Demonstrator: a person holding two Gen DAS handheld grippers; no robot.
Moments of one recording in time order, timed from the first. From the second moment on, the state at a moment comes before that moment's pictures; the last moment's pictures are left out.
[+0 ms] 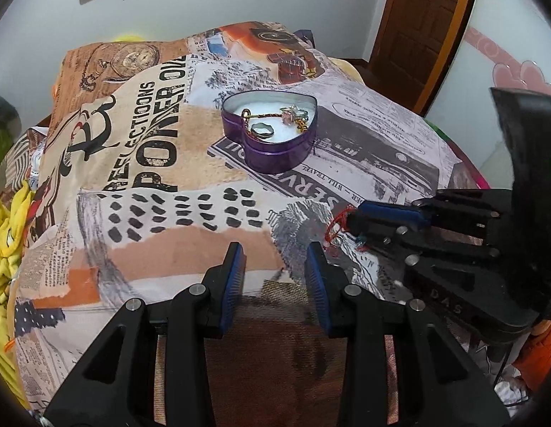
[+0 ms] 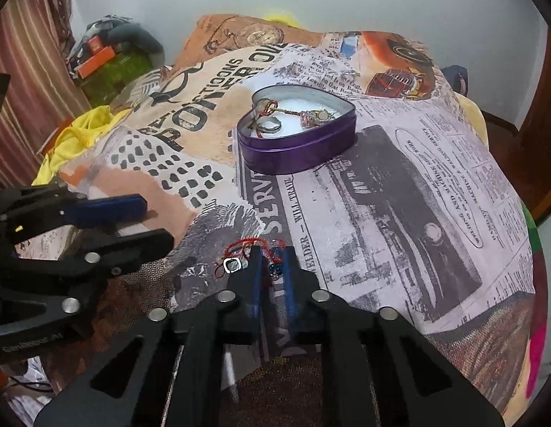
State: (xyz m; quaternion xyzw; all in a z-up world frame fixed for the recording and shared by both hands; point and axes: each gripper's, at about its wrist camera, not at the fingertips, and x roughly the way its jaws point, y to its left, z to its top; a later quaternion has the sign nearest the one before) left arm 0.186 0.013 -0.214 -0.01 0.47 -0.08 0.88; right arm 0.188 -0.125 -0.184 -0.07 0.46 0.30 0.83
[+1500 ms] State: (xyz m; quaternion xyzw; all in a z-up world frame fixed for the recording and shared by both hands) left arm 0.190 0.005 -0.217 -0.05 0.48 -0.11 0.87; right arm 0.176 -0.128 -0.178 -0.08 0.45 0.32 0.83
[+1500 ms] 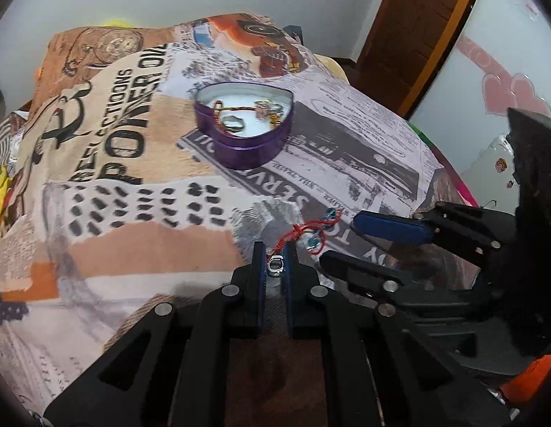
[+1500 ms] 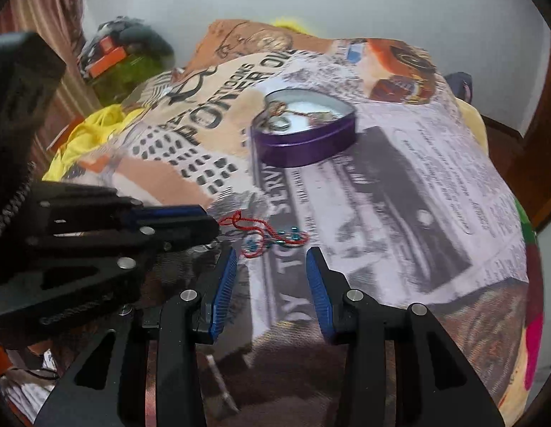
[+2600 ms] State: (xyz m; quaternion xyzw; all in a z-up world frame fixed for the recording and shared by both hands) left arm 0.185 0.027 -0.207 -0.05 0.47 -0.09 0.88; right arm 0.196 -0.107 -0.169 -0.13 0.41 0.30 0.85
